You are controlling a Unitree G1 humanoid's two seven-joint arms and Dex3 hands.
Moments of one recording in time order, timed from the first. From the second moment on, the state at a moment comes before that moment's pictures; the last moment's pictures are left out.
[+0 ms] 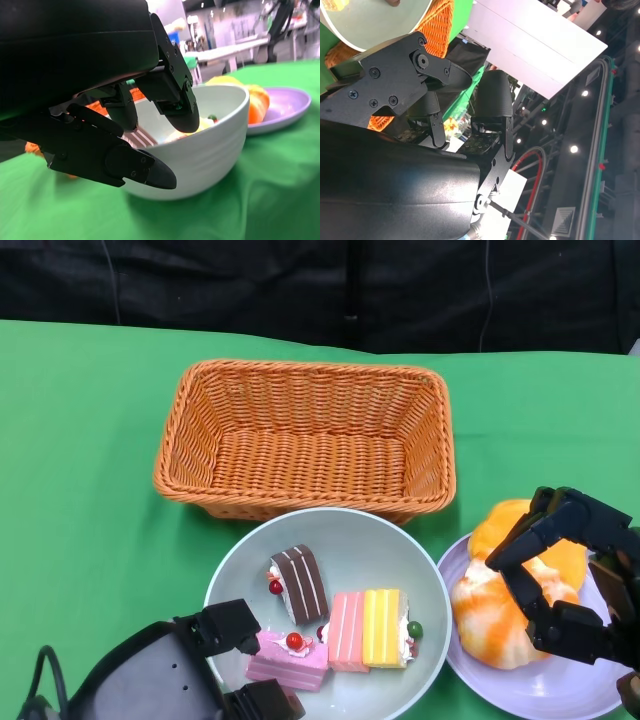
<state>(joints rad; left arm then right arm) 0.15 0.63 -0.22 -0.24 1.13 -0.68 0.25 0.09 -0.13 0.04 -0.07 -0.05 -0.78 0.08</state>
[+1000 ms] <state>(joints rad) 0.14 0.61 -0.29 -0.28 1.09 -0.48 -0.01 0.09 -0.13 0.04 -0.08 -0.04 -0.77 0.09</state>
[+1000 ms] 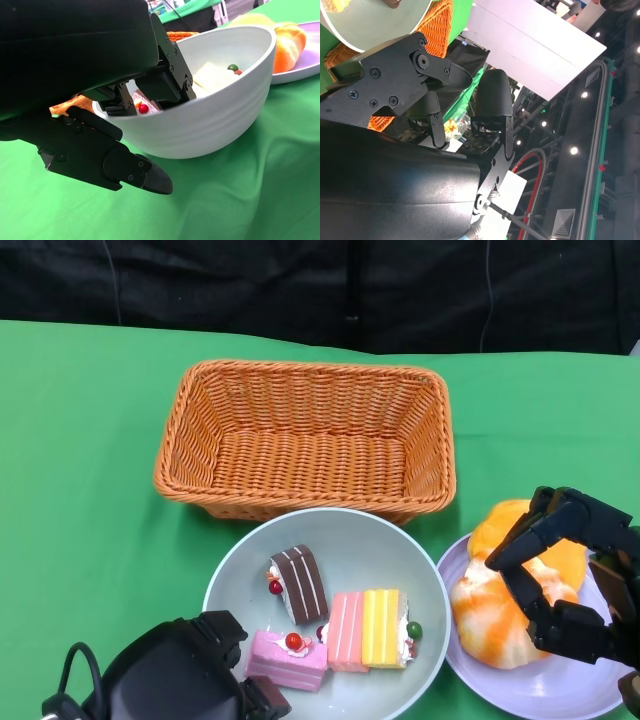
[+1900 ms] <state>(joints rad) 0.04 0.64 -0.32 -0.12 1.09 -0.73 0.41 0.11 -0.12 0.03 -0.08 -0.04 -0.76 0.10</state>
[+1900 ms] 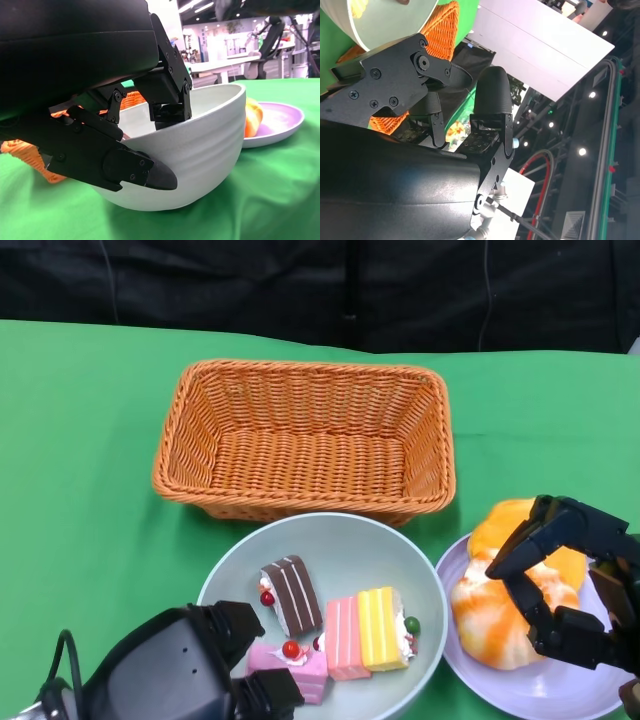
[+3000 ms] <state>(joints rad) 0.13 0.56 -0.03 -0.45 0.69 -0.76 0.15 0.09 -0.08 -0.04 -0.04 -0.06 -0.75 0.03</state>
